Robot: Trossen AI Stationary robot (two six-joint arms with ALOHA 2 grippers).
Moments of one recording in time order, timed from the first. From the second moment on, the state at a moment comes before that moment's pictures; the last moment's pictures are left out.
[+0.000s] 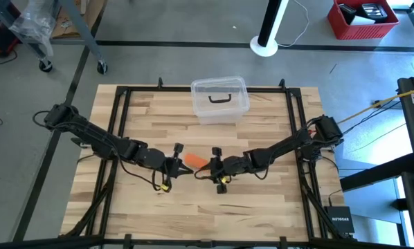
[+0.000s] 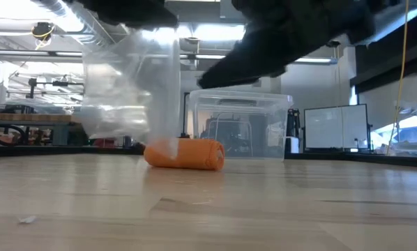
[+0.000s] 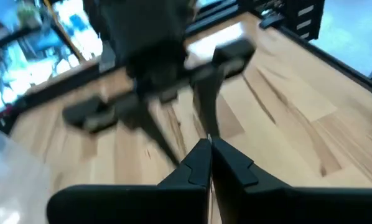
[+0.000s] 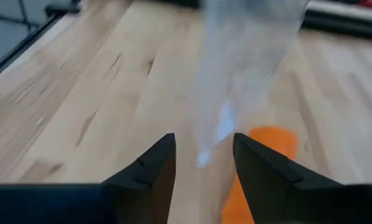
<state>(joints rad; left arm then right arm) -0.35 1.31 0.74 0.16 -0.24 0.25 0.29 1.78 0.92 0.38 0.18 -0.03</state>
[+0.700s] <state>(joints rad) -0.35 1.38 0.65 0.20 -0.27 0.08 0.30 1.80 0.91 0.40 0.15 0.08</state>
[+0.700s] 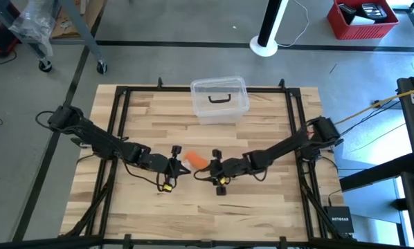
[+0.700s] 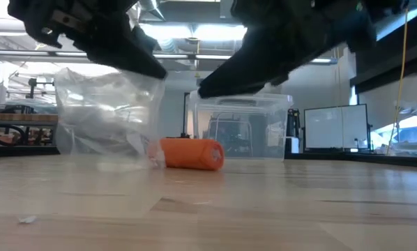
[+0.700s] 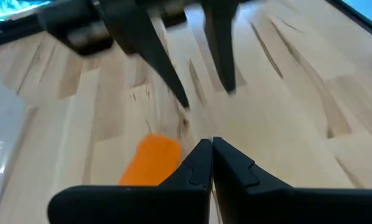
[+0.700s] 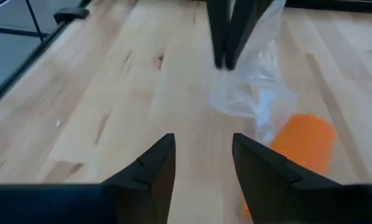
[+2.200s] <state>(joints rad) -0.43 1.25 0.74 0.01 -0.27 -0.31 0.30 2.02 1.22 0.35 0.31 -0.38</state>
